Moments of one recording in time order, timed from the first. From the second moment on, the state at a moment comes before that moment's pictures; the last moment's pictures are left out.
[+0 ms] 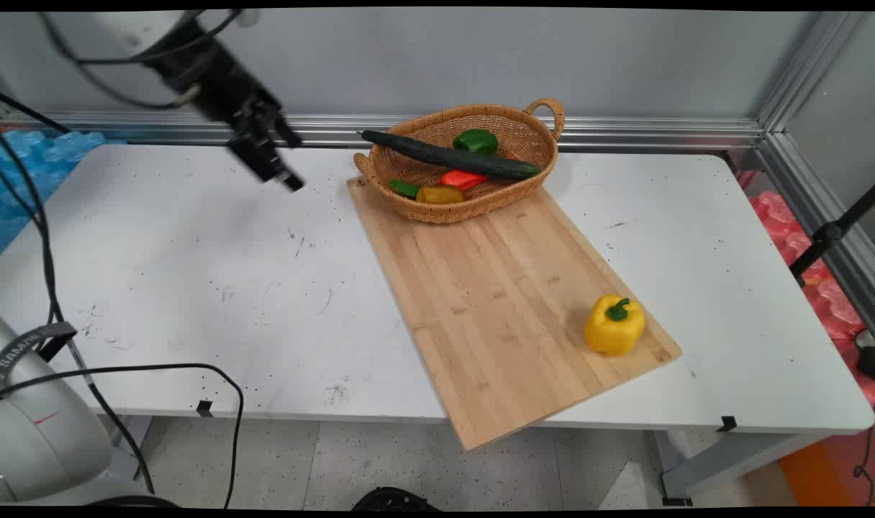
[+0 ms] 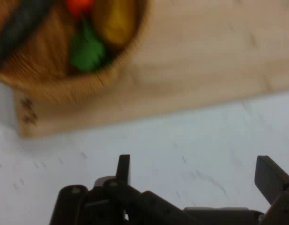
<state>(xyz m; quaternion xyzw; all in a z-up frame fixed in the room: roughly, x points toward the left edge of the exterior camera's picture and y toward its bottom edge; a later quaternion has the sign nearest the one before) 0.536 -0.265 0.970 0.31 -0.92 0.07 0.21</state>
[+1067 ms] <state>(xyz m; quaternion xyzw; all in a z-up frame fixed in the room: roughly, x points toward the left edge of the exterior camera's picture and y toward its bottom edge) 0.459 -0.432 0.937 0.27 -0.93 0.18 0.20</state>
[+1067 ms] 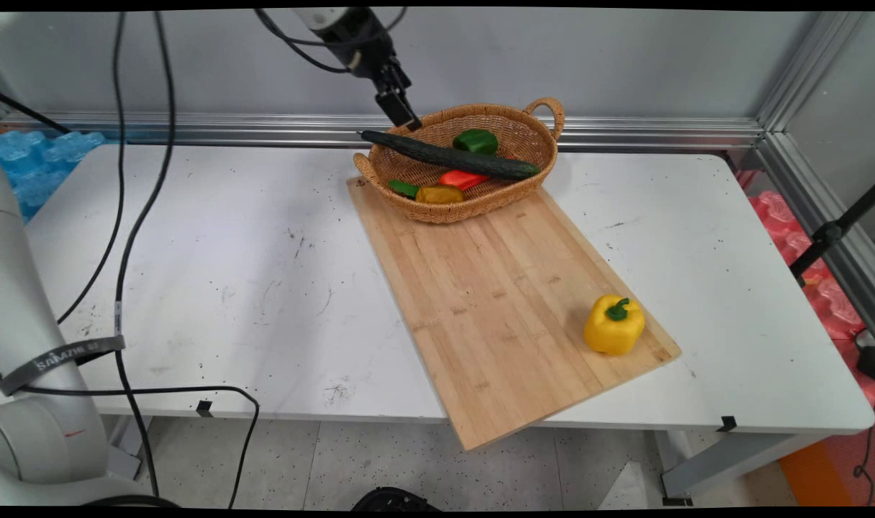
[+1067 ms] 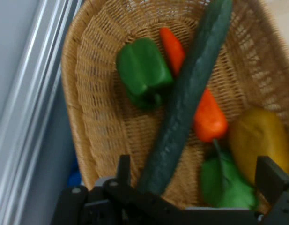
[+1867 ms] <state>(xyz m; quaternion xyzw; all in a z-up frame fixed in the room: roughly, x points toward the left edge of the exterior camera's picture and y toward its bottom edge) 0.425 -0.491 0.861 0.17 -0.96 0.17 0.15</state>
